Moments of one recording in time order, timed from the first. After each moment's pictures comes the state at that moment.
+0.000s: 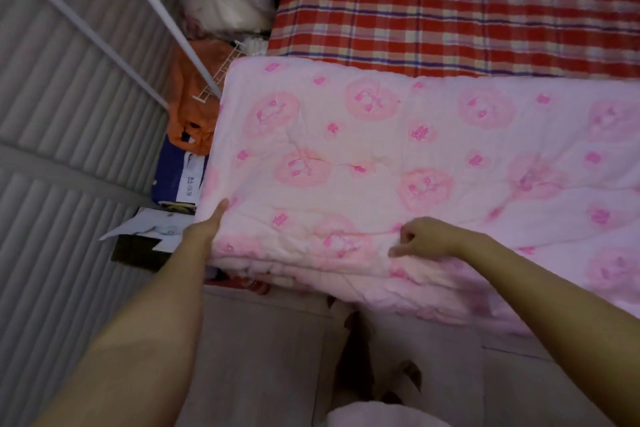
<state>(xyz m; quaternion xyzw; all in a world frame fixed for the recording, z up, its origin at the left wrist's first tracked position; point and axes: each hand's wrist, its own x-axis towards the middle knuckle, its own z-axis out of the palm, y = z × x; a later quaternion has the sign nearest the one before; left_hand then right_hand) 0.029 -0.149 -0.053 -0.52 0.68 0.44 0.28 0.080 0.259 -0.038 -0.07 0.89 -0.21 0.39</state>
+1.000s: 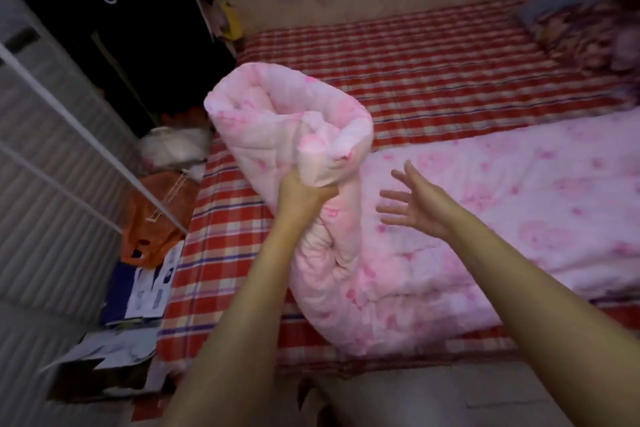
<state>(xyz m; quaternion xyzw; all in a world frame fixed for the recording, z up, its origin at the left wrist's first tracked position) 0.080 0.217 0.169 0.08 0.77 0.63 0.04 0.137 0.420 0.130 0.25 0.53 -0.80 0.10</state>
